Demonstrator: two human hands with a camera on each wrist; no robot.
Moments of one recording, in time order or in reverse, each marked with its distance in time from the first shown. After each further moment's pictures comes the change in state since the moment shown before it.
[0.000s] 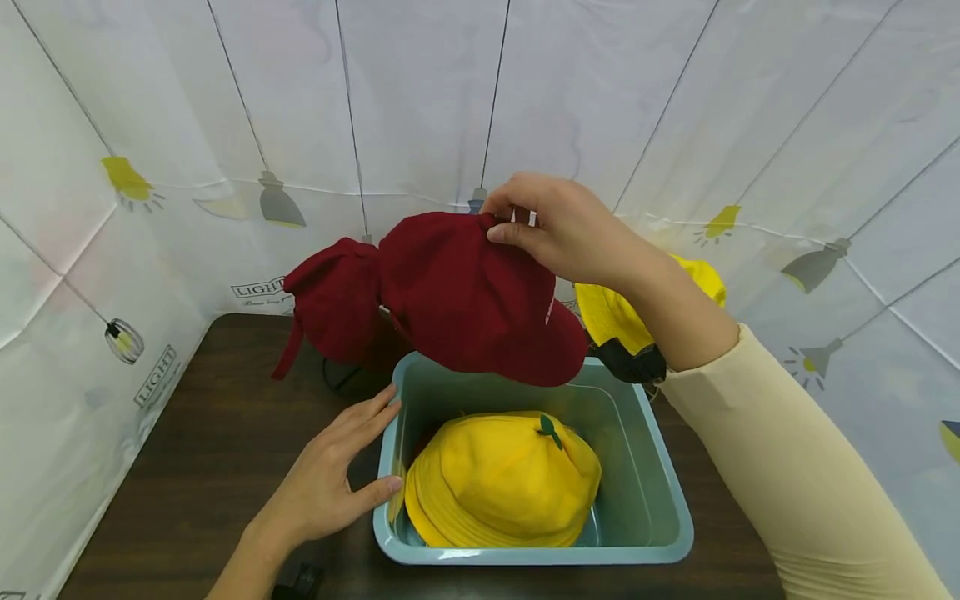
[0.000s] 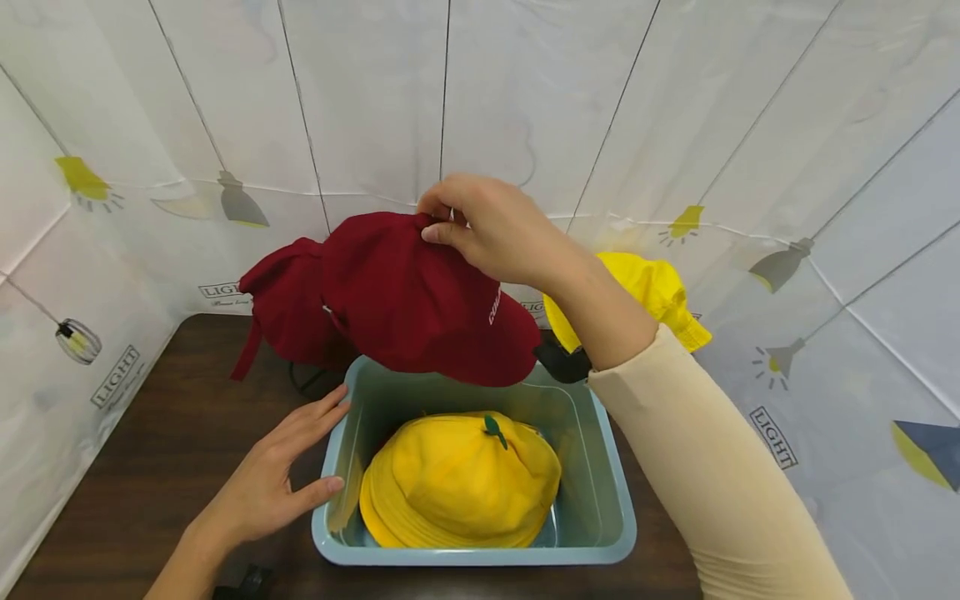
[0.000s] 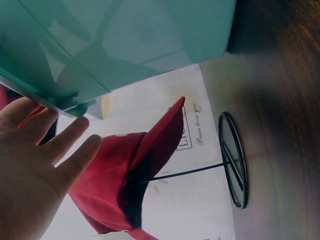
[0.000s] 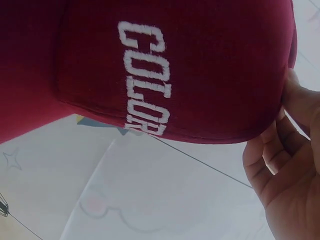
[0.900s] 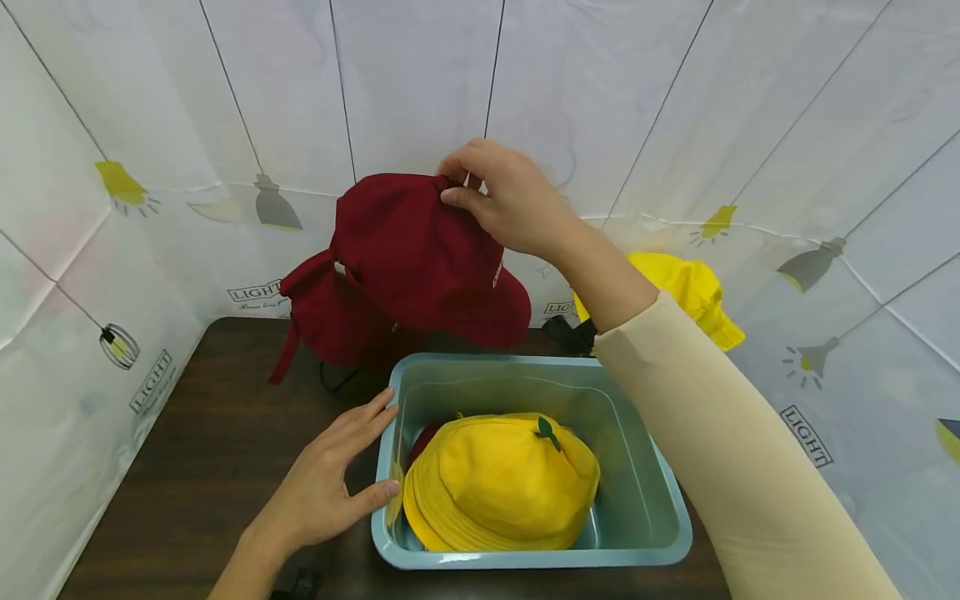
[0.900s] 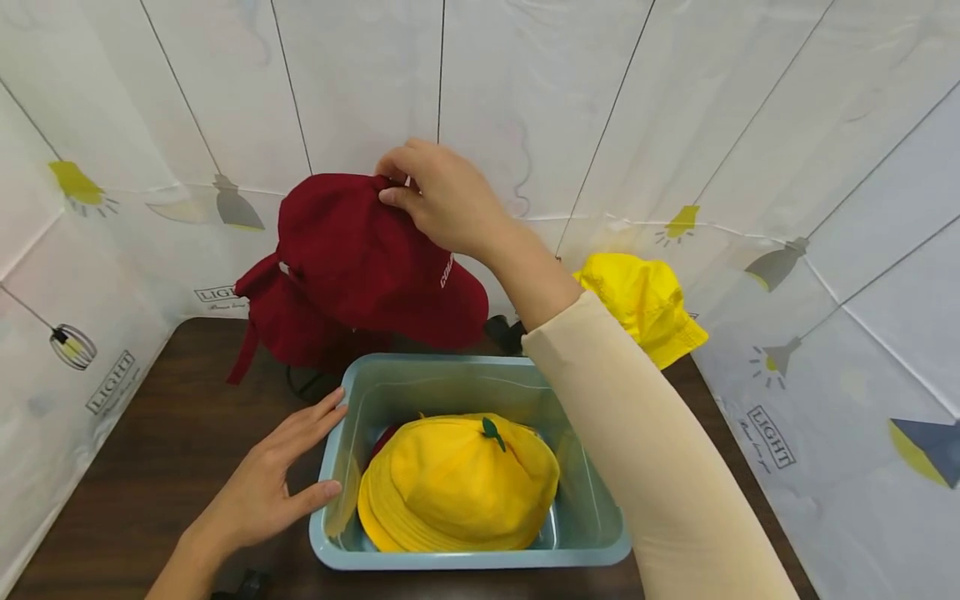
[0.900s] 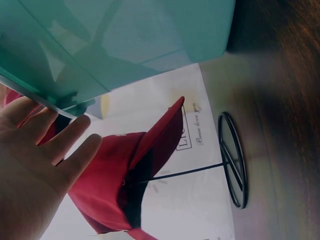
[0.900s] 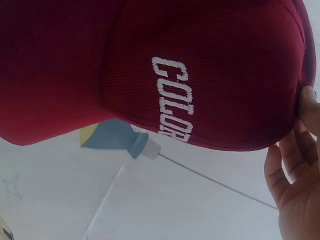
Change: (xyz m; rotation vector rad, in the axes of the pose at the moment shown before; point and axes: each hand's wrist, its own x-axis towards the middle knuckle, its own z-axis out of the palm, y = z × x) left_hand 0.000 0.001 0.000 -0.008 -0.002 -0.016; right_hand 0.055 0.007 0.024 0.030 0.088 0.054
